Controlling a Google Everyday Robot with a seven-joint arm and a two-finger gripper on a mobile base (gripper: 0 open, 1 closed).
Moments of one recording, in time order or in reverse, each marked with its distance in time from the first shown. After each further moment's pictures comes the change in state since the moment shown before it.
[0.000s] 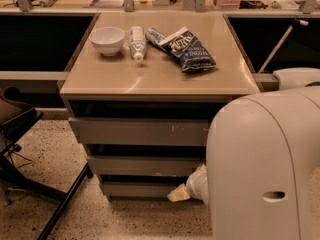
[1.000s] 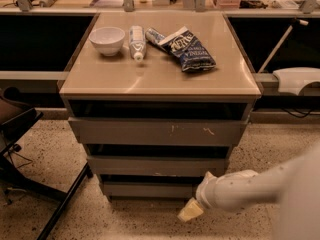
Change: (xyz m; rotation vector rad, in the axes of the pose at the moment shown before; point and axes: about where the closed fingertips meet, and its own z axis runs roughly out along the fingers) arm 0.031 0.028 -0.086 -0.128 0.156 -0.131
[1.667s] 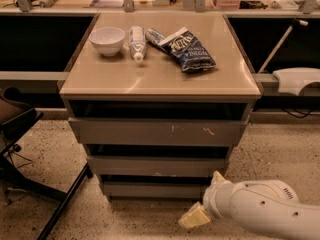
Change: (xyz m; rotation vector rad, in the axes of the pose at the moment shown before) arm -0.023 0.029 -0.103 0.047 -0.083 0.040
